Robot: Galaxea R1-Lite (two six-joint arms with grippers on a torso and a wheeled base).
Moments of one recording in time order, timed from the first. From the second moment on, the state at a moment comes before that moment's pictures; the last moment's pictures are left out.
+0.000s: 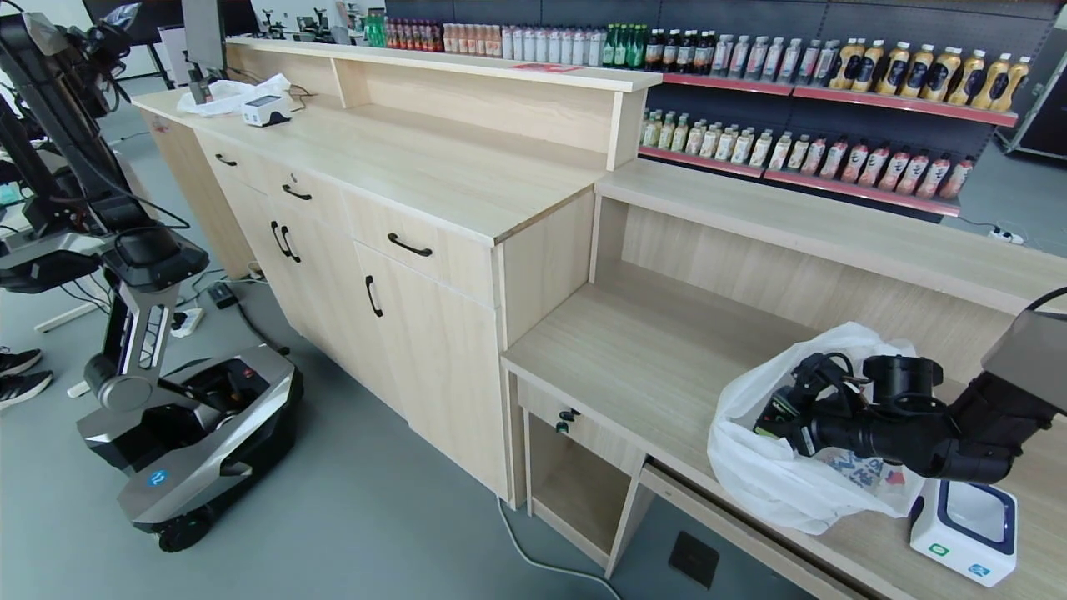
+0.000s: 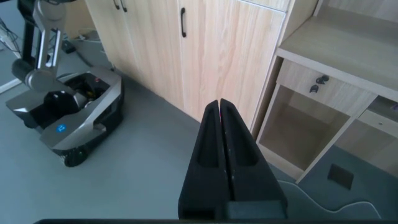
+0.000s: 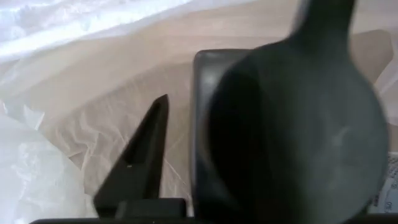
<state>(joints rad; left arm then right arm) 0.00 0.00 0.00 0.00 0.01 0.01 -0.19 2.39 -0.98 -0.80 0.50 -0.53</state>
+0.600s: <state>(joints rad) 0.00 0.00 0.00 0.00 0.01 0.01 -0.22 2.26 -0.95 -0.76 0.59 -0.52</state>
